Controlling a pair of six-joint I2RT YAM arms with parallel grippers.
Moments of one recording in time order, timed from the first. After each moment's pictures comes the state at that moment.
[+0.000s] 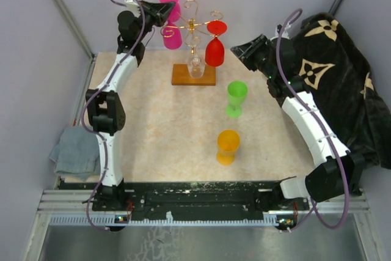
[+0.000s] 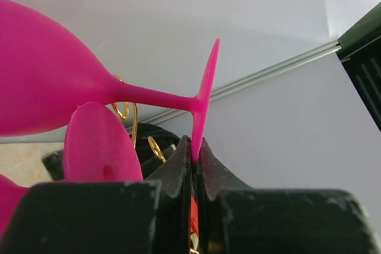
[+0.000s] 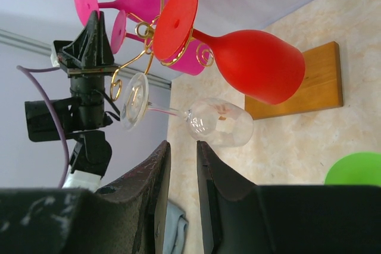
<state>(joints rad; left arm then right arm) -0.20 2.26 2.12 0.51 0.39 -1.41 0.29 1.35 1.36 -0.16 -0.12 0.95</state>
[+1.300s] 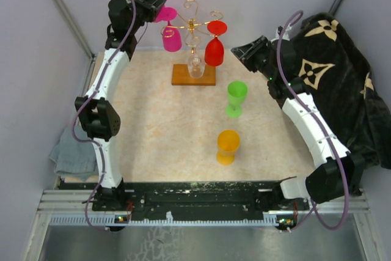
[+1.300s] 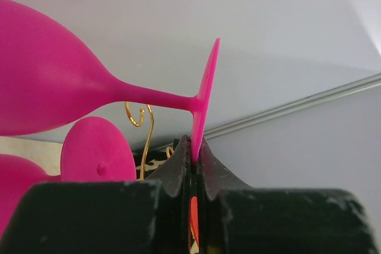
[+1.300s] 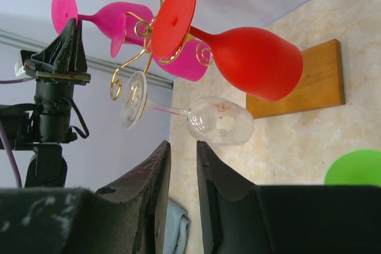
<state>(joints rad) -0.19 2.13 2.20 0.11 0.24 -1.22 0.28 1.34 1.33 -0.15 -0.13 0.97</state>
